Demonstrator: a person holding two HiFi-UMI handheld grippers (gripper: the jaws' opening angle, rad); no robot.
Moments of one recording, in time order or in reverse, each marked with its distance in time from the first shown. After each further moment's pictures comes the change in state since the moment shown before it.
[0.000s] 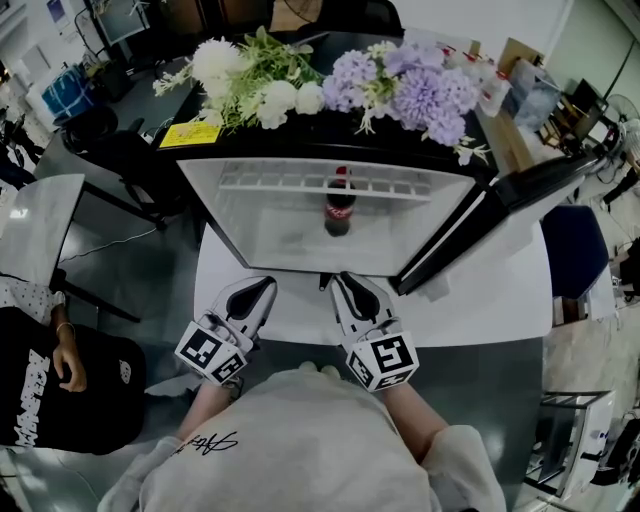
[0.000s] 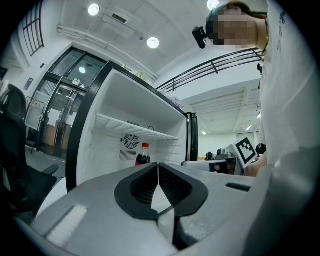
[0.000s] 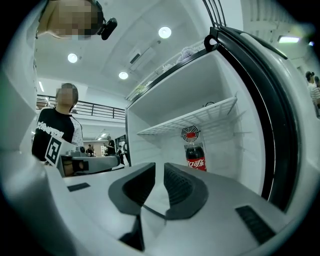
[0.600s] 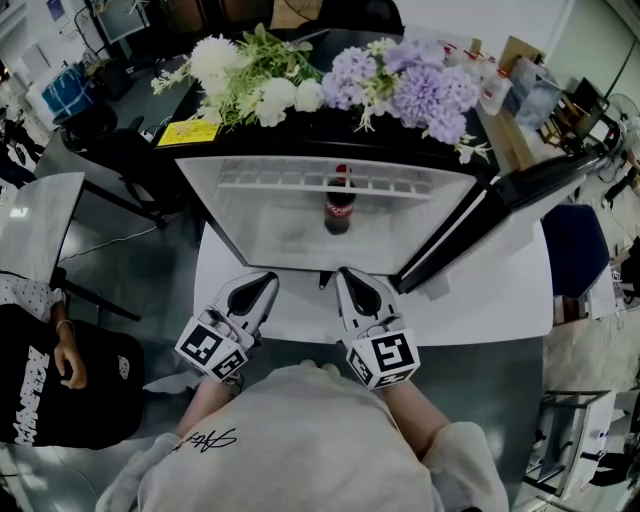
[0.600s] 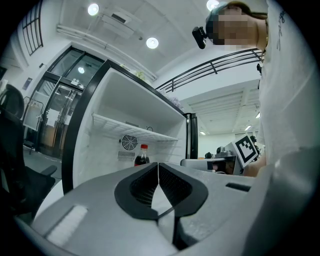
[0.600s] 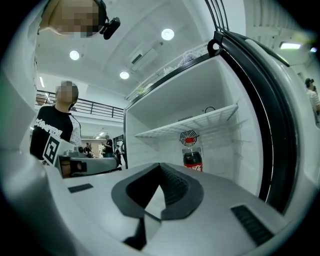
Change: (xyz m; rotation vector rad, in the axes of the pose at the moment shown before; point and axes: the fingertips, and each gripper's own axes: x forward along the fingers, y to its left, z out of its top) left arm 0.007 -0.001 0.004 0.005 -0.005 -0.012; right arm 0.002 -0.005 0.012 -0.036 -0.015 -0.025
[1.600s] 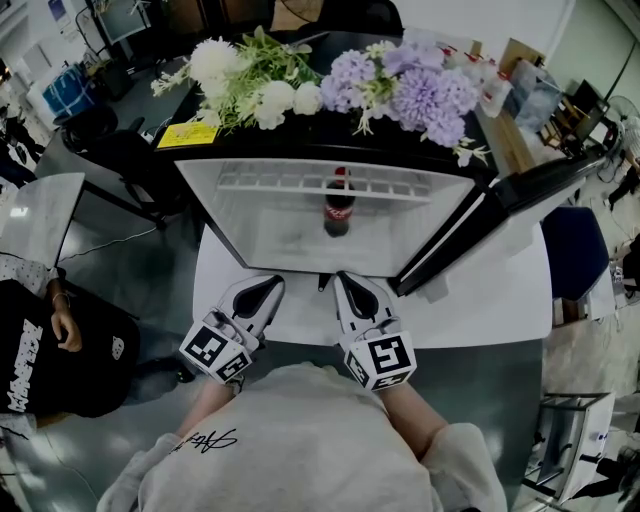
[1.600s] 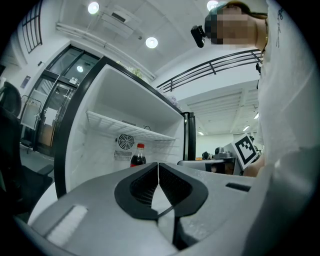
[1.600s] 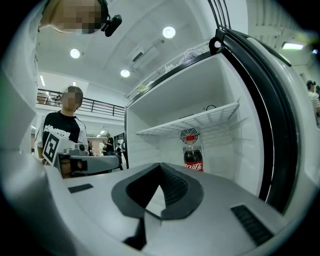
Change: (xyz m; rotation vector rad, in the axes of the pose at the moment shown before) left arm 0.009 -0.010 -0.002 -0.003 -0.002 -0.023; right arm 0.000 0.001 -0.006 -0.011 0.019 0.006
